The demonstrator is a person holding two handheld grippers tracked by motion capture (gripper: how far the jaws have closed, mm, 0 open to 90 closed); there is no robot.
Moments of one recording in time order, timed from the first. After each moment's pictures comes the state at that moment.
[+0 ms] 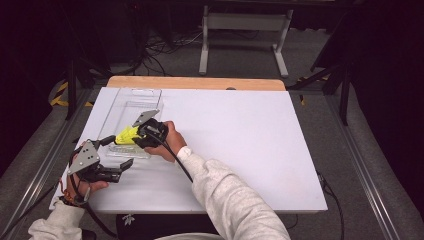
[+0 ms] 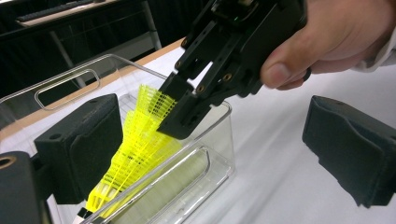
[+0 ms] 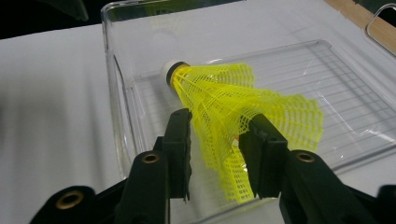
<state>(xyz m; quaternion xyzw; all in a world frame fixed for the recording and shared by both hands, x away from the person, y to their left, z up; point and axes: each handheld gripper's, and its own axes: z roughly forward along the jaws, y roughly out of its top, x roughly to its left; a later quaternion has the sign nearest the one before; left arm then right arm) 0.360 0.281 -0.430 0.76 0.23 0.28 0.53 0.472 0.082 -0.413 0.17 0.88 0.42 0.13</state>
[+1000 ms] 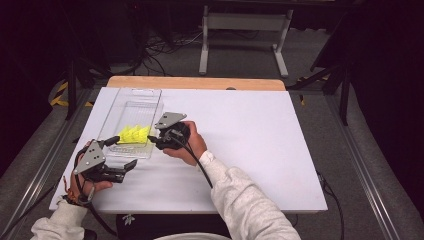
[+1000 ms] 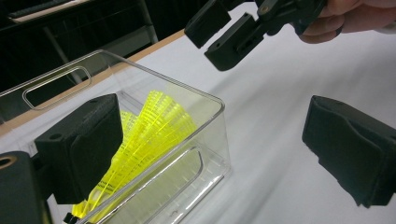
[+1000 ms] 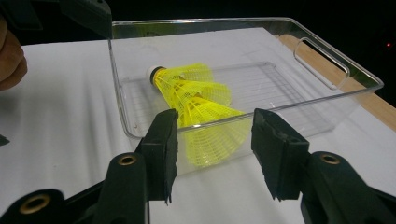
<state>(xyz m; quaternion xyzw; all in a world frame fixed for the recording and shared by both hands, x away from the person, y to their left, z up) 0.363 0.272 -0.433 0.78 0.23 0.28 0.52 0.453 0.019 -0.396 0.15 0.85 0.47 0.19</state>
